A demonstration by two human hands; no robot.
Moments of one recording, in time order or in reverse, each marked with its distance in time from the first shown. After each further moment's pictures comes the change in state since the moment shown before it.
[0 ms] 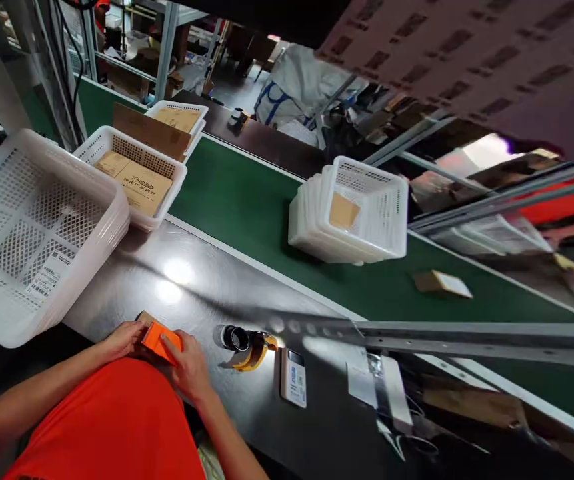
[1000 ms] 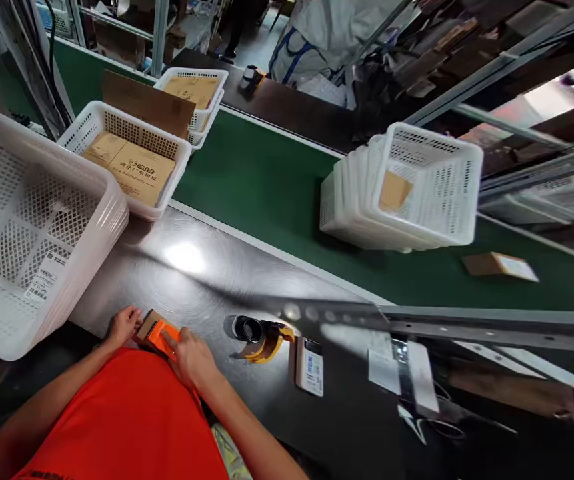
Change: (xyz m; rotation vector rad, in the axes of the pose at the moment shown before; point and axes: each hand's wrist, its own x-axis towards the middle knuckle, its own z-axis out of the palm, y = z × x) left_hand 0.026 -0.018 -0.035 0.500 0.366 0.113; right_hand 0.065 -0.039 -0.057 -0.038 -0.705 0.228
